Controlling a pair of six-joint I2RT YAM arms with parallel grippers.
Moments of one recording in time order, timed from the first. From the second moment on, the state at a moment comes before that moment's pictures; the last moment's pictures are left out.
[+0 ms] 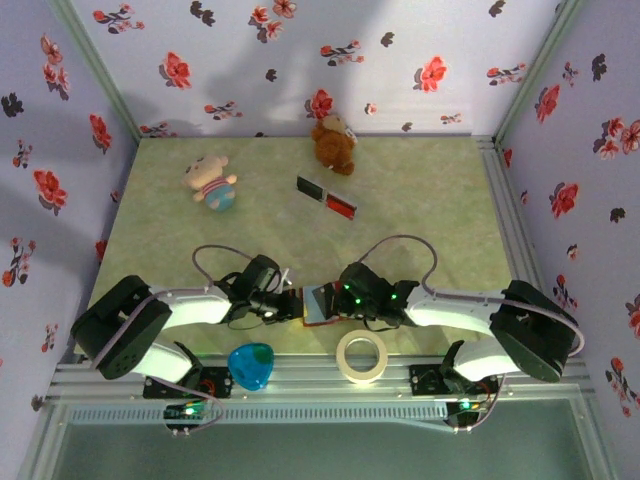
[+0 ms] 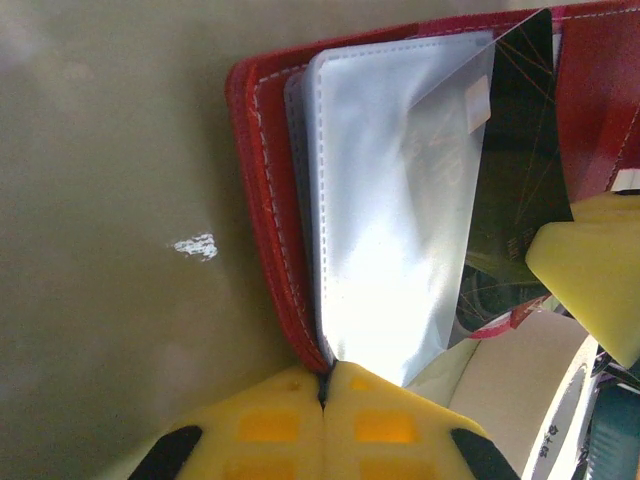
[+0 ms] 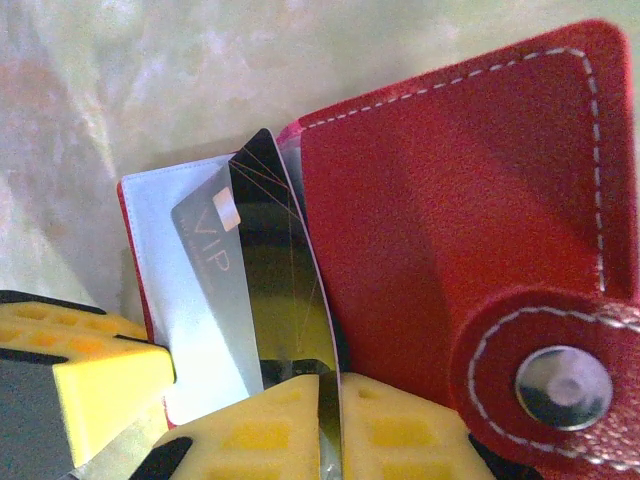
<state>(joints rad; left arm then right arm) -0.79 1.44 0.43 0.08 0.50 -0.88 1.00 1.36 0.56 -0.15 -0.05 1.08</state>
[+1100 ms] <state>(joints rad) -0.80 1.43 0.39 0.14 0.49 -0.94 1.01 1.40 0.53 -0.04 -0.05 1.16</state>
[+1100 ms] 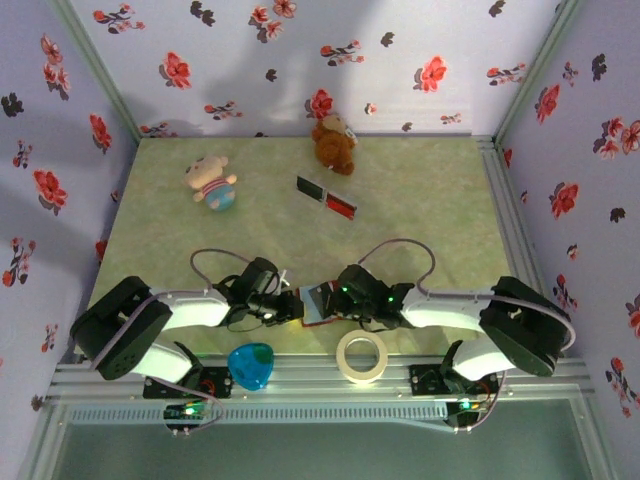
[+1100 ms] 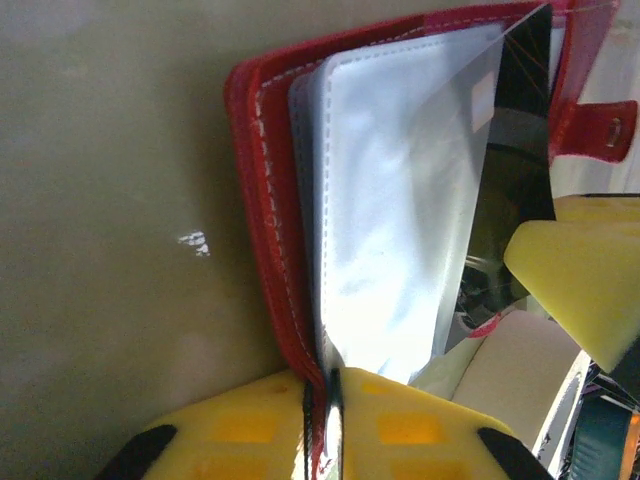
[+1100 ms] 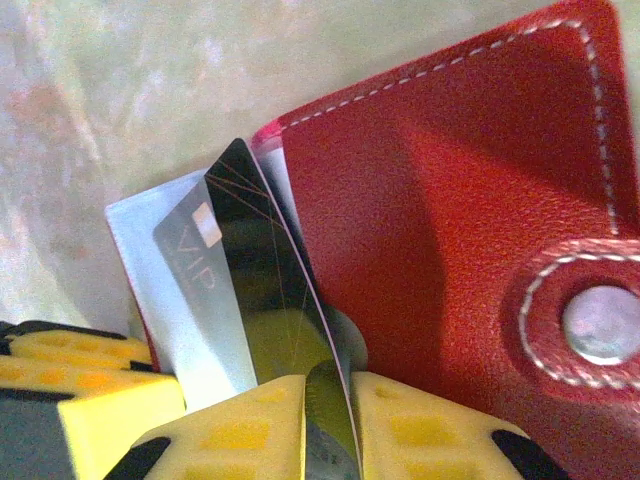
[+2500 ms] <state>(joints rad) -0.82 1.46 0.45 0.08 0.47 -0.91 1.05 1.30 0.52 -0.12 0.00 0.95</state>
